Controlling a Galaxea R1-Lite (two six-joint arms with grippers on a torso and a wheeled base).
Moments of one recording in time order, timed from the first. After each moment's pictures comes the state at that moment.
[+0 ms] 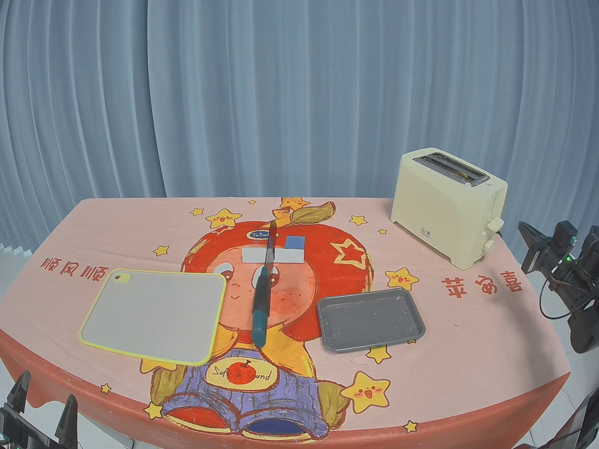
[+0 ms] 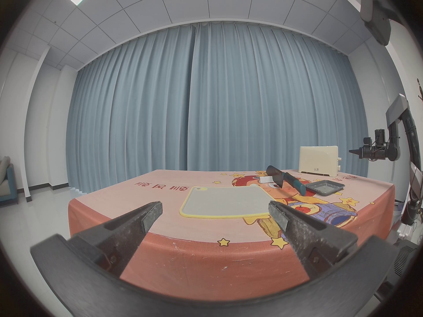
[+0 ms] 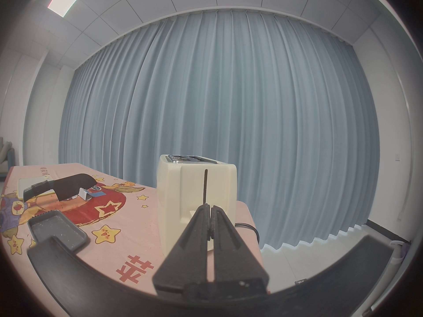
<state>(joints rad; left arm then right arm) 0.01 0.02 -0.02 0.00 -0.01 0.00 -0.13 1.86 -0.28 -1.55 0.24 -0.06</state>
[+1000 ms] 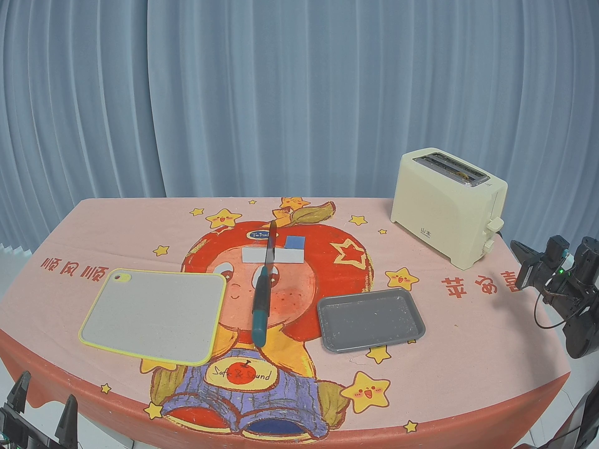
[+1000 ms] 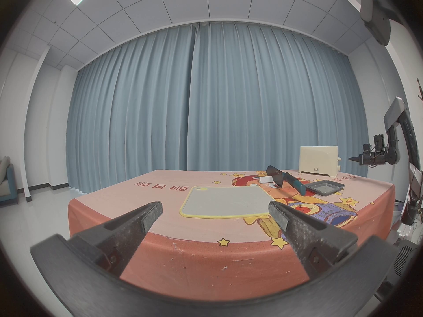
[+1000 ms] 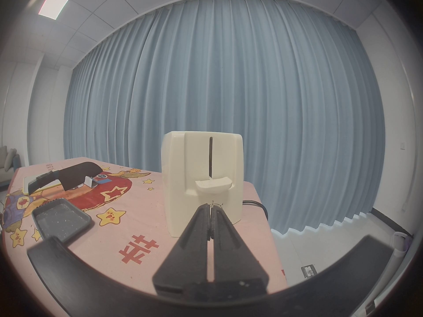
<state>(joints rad) 0.01 0.02 -0.02 0.00 -0.01 0.00 -0.14 1.93 -0.24 -1.55 0.29 -0.05</state>
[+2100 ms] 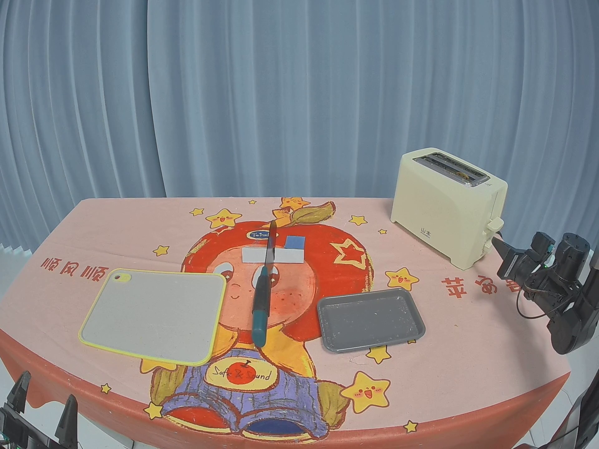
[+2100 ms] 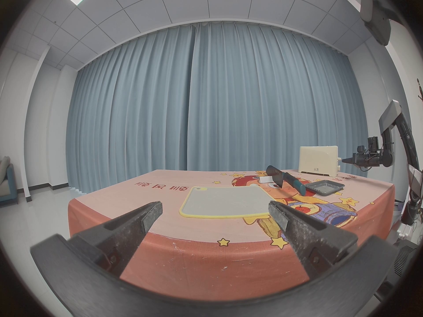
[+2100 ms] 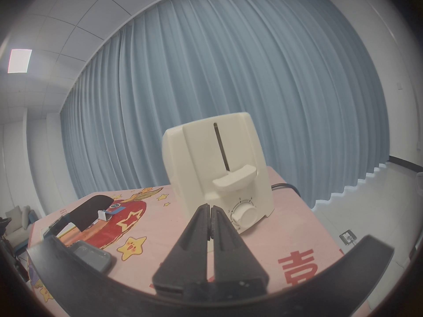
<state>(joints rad) 0.01 0.02 -0.02 0.00 -0.01 0.00 -0.04 2.01 -0.33 -1.55 0.22 0.26</state>
